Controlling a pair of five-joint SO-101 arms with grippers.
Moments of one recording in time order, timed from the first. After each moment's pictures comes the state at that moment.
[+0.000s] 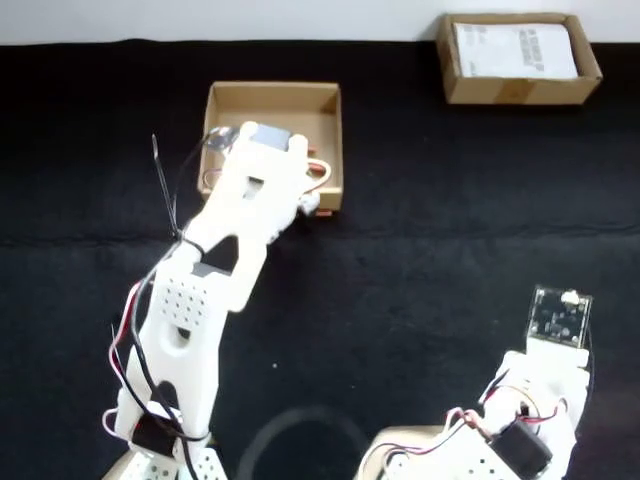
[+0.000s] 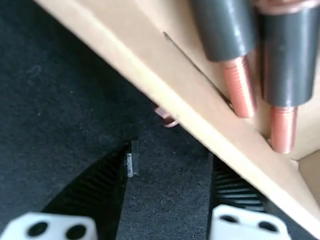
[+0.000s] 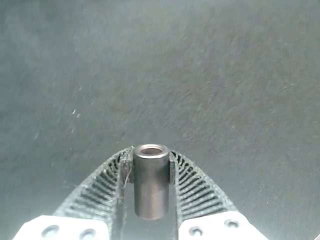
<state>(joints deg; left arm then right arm) 11.5 55.4 -42.5 89.9 69.3 40.0 -104.4 86.2 66.4 33.2</state>
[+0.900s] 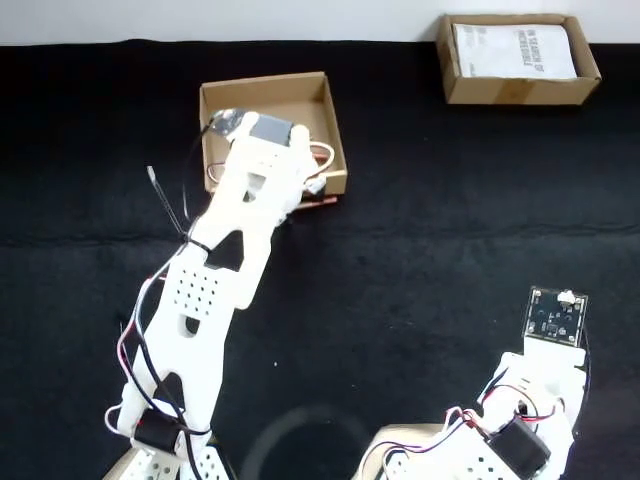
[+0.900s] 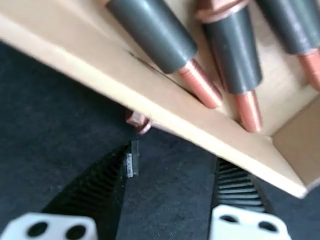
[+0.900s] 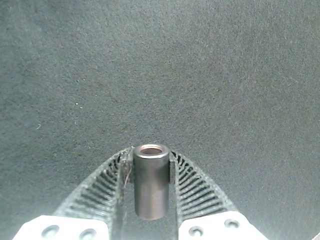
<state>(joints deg) 10.9 62.0 -61.0 92.8 69.3 40.0 -104.4 86.2 66.9 33.7</state>
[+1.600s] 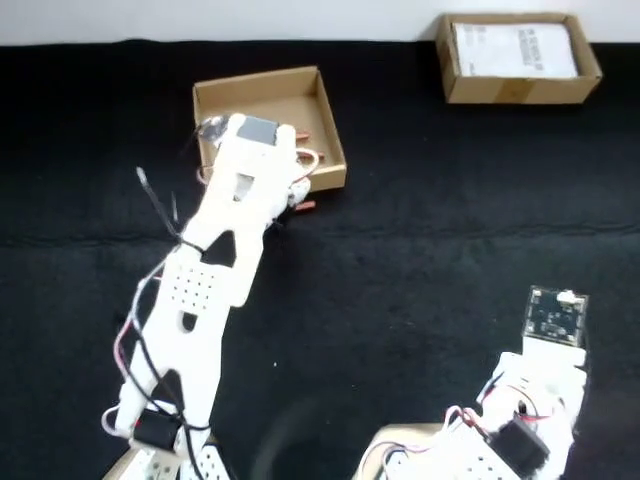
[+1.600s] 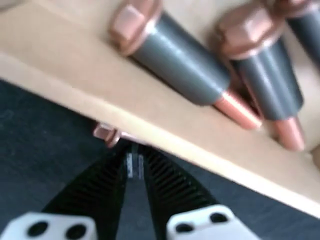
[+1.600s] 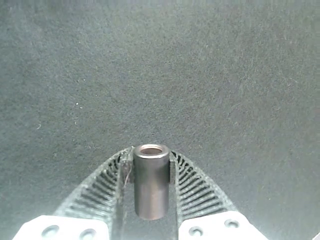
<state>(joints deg) 8.7 67.1 -64.7 99.5 64.0 40.0 -104.4 86.2 67.0 33.7</state>
